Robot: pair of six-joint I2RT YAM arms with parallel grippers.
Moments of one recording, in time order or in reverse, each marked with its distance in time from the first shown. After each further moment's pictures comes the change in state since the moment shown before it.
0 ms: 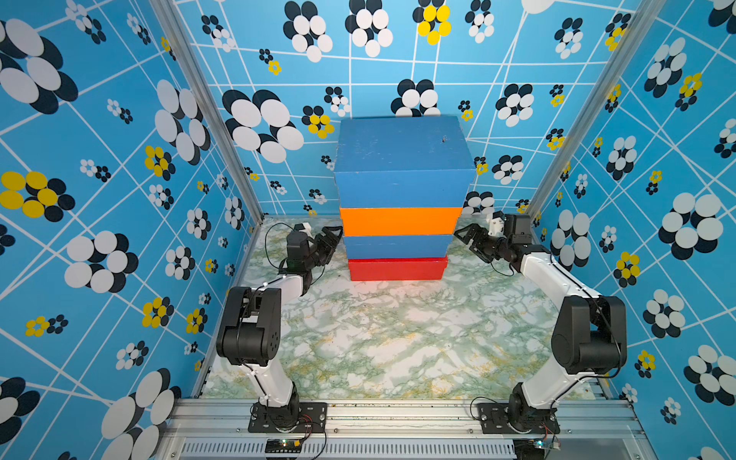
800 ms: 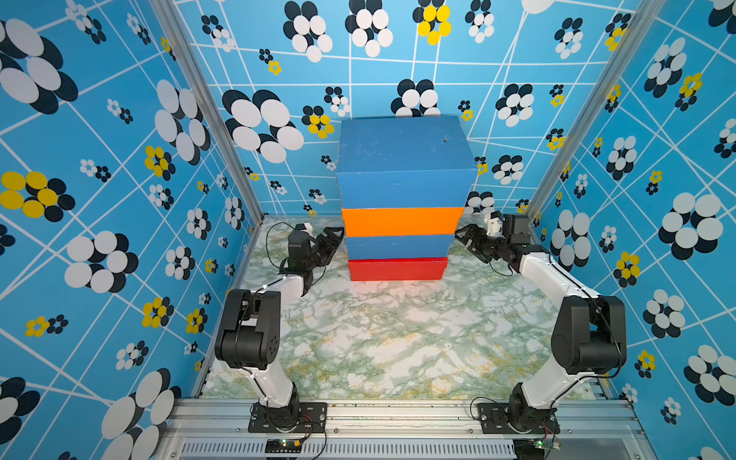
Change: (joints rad) left arm -0.014 -0.027 0.000 -0.052 -0.019 0.031; right arm 0.010 -0.001 0.000 0.000 -0.013 -0.001
